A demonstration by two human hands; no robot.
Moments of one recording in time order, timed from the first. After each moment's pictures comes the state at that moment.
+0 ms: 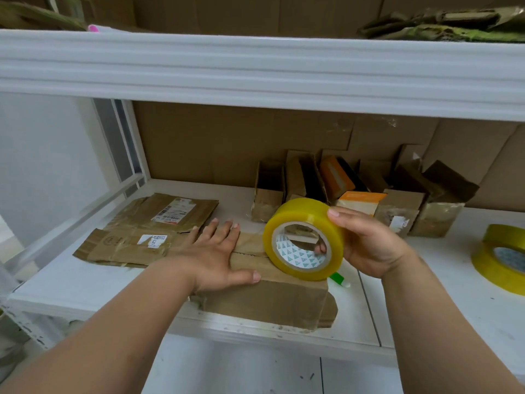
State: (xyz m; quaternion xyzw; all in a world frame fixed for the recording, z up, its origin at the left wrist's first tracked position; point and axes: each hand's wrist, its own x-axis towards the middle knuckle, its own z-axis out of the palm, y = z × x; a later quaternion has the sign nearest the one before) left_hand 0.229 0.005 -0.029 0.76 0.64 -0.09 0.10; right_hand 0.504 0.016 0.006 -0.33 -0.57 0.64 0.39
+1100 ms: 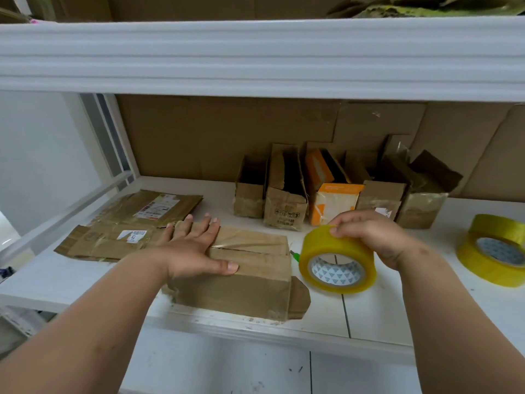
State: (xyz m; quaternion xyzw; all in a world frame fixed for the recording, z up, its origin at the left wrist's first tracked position) left_hand 0.251 0.004 -0.024 0.72 0.67 -0.08 0.18; right_hand 0.581 0.031 -0.004 -0.55 -0.64 0.45 0.31
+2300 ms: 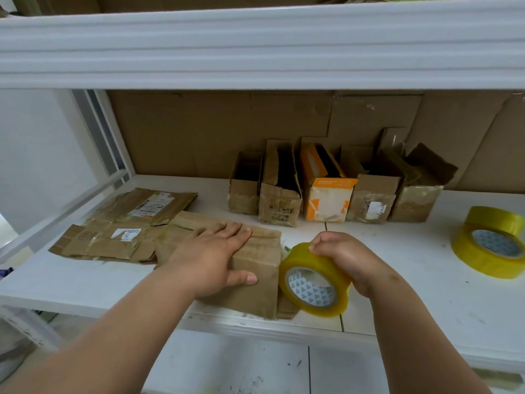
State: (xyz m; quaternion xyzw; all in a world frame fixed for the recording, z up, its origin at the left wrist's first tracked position) left_hand 0.306 -0.016 -0.021 0.79 0.61 -0.09 0.04; right_hand 0.559 0.008 -0.042 -0.59 -0.58 0.48 0.29
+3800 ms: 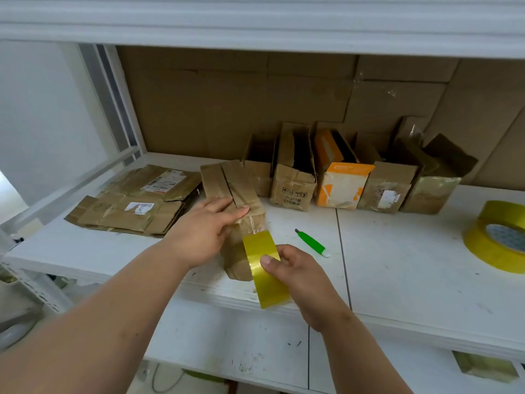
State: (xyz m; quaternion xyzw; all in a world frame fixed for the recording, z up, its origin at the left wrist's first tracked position) left_hand 0.259 -0.006 -0.060 0.79 0.60 0.16 0.04; right_hand 0.474 -0.049 -0.091 -0.47 -0.57 0.56 0.37
